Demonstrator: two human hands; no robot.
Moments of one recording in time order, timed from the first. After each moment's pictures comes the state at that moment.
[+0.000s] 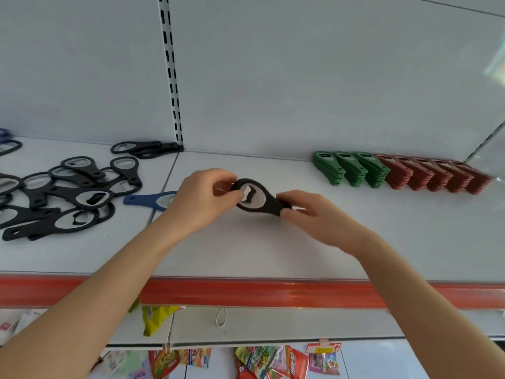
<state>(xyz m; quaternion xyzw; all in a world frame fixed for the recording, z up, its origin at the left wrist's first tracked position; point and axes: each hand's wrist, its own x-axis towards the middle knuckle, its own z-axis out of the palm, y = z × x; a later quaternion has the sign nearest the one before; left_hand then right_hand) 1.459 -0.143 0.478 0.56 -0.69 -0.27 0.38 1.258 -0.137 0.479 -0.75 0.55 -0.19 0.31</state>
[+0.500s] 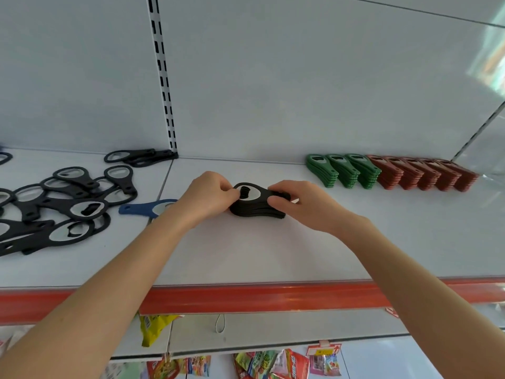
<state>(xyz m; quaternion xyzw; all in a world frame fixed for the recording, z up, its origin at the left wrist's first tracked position) 1.453 -0.182 0.469 0.62 -0.66 -0.33 0.27 1.263 -0.157 0.488 -0.77 0.56 -0.19 0.23</state>
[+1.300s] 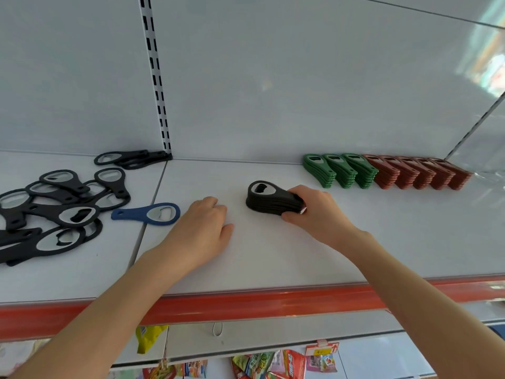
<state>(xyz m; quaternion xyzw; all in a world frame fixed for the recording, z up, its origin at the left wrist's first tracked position) 1.459 -0.147 0.450 0.57 -0.81 -0.10 0.10 1.248 -0.155 0.471 -0.74 0.63 -0.19 0.16</state>
